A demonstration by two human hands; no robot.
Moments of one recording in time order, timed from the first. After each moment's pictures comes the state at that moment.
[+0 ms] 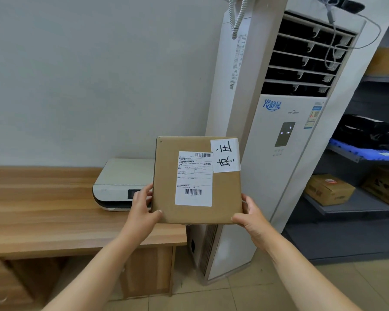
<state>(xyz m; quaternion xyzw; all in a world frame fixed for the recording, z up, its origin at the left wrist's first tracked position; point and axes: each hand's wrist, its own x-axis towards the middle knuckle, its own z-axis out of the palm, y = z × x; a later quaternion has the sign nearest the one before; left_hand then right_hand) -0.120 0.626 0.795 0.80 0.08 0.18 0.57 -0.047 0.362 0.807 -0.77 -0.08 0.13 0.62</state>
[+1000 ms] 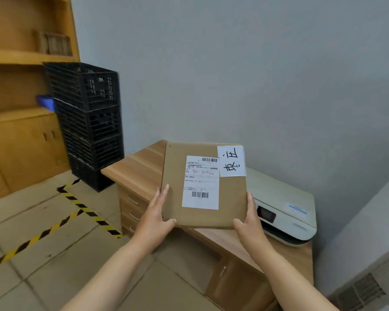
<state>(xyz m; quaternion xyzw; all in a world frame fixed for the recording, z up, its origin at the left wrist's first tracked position) -0.329 0.899 0.758 0.78 0.34 0.28 0.45 -0.154 0.748 0.791 -0.77 -0.35 0.20 0.49</state>
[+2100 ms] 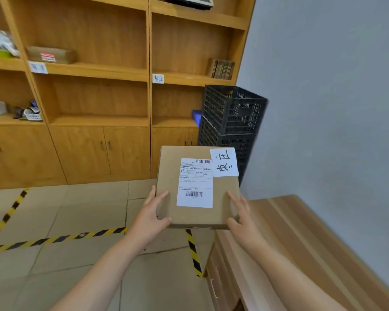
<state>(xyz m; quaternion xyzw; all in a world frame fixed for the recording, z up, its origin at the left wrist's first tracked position) -0.431 1.222 0.753 0.59 0.61 0.42 0.34 -0.188 1.241 0.773 -0.56 -0.66 0.37 0.33</state>
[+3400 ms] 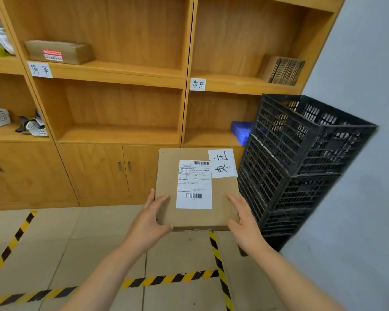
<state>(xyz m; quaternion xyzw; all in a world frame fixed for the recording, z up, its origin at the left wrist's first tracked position) -0.719 1.655 0.727 0.57 0.67 0.39 0.28 -0.475 1.714 0.740 -0.51 -0.71 0.38 0.30</state>
